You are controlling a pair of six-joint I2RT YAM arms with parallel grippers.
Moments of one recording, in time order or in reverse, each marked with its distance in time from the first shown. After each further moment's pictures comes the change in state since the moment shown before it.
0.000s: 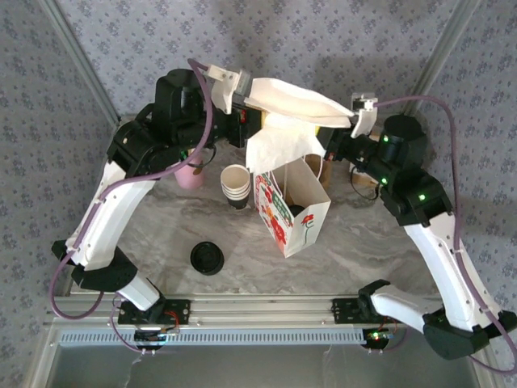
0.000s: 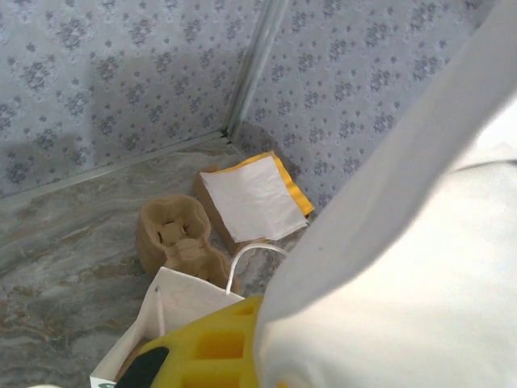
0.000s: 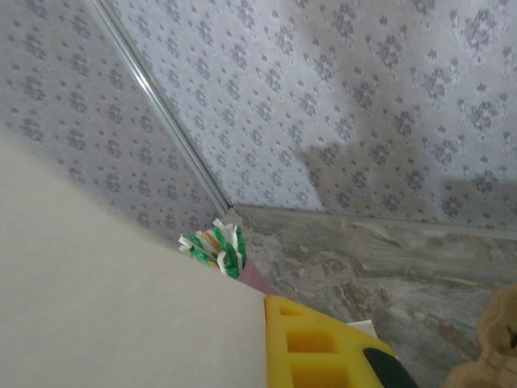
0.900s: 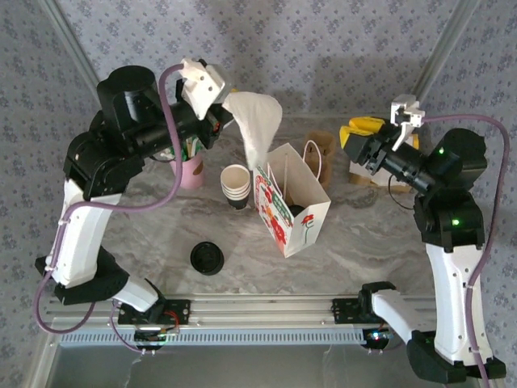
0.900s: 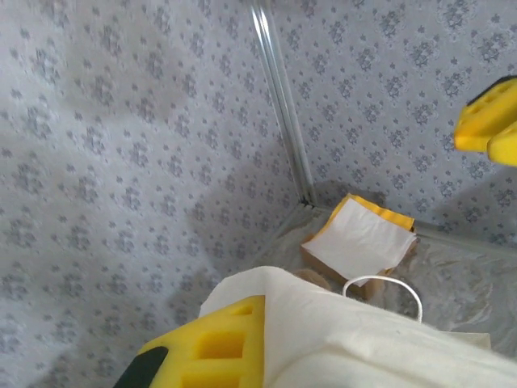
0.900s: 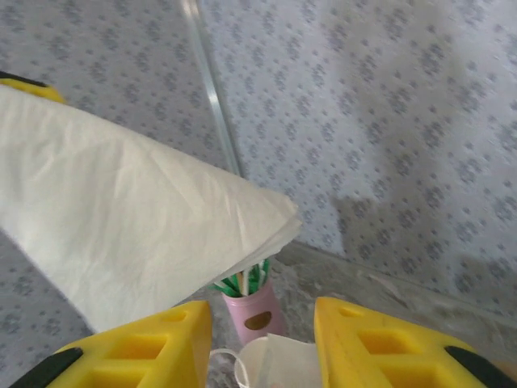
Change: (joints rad) left arm -0.004 -0.085 0.098 0.011 -0.058 0.643; right arm -0.311 -0.119 0.032 0.007 -0.477 -0.146
